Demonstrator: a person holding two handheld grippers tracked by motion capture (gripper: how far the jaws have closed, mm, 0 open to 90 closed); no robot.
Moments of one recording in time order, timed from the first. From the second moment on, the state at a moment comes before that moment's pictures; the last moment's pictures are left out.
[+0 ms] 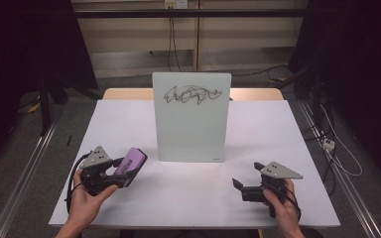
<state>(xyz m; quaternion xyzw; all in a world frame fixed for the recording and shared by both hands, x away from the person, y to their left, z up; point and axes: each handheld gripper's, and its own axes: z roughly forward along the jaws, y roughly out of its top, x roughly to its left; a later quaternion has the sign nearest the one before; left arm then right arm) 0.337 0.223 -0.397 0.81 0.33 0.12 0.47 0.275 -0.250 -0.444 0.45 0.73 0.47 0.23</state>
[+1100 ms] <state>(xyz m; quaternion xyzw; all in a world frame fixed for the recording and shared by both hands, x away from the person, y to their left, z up) 0.340 0.163 -0.345 0.81 0.28 0.19 0.48 0.275 -0.250 -0.444 0.45 0.73 0.47 0.22</state>
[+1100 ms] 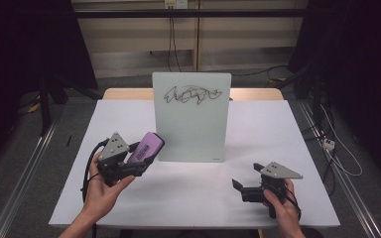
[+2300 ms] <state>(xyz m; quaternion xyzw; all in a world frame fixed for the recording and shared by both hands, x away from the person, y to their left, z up) 0.389 0.125 -0.293 0.79 0.26 0.25 0.50 0.273 -0.248 -0.443 0.43 0.74 0.47 0.21</state>
